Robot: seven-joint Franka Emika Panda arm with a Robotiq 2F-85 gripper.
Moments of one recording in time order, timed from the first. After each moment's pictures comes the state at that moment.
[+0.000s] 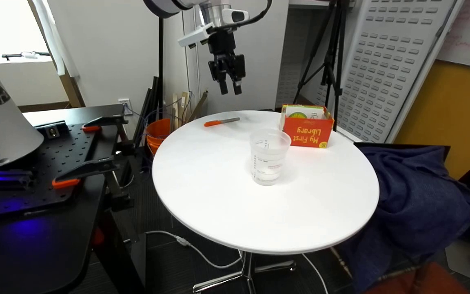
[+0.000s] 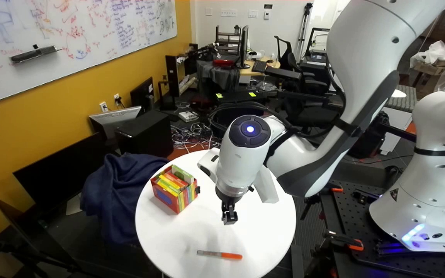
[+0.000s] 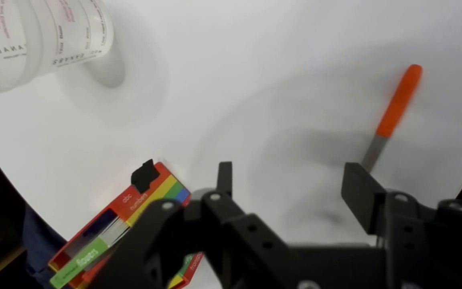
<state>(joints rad) 0.27 0.35 -0.04 -2.30 -0.59 2.69 0.38</state>
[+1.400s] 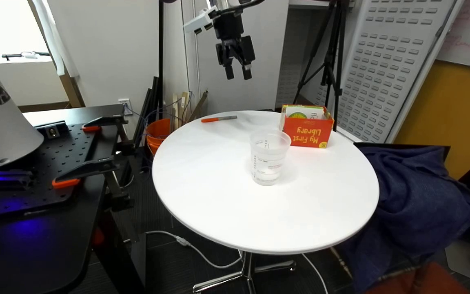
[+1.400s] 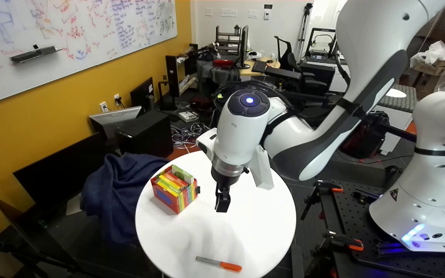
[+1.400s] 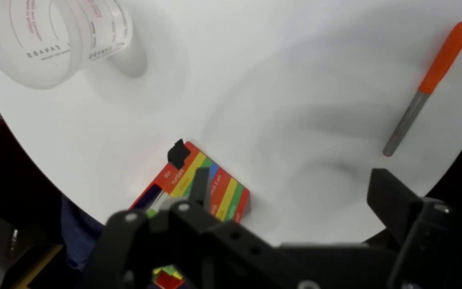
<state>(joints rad) 0.25 0.28 -0.05 -2.30 -0.50 2.68 0.38</state>
